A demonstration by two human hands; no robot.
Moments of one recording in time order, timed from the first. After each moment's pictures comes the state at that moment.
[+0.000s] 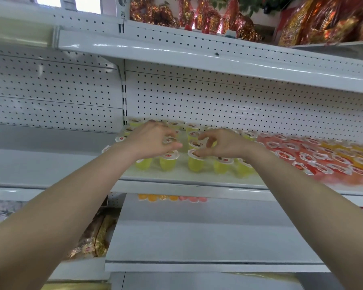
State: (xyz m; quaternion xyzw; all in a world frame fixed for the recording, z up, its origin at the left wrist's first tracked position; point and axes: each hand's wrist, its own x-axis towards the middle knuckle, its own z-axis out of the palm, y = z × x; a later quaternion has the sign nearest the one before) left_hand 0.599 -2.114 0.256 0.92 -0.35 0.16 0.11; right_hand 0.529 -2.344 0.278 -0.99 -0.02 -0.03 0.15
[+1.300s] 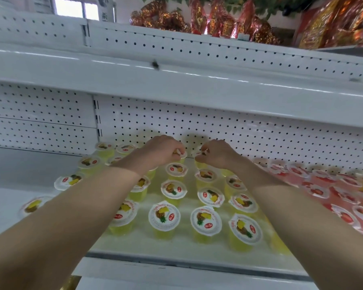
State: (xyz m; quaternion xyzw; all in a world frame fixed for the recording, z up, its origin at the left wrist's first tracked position) left_hand 0.747 -2.254 0.250 0.93 -0.34 0.09 0.09; right_hand 0.709 -2.455 0.251 -0.99 0.03 -0.05 0.13
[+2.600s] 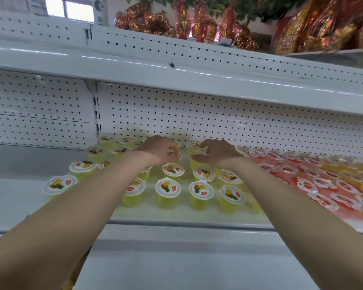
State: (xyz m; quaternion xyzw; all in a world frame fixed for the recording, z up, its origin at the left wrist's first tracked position) left_hand 0.682 -2.231 0.250 0.93 -0.33 0.06 0.16; right_hand 0.617 -2.436 0.261 -0.99 0.06 -0.06 0.11
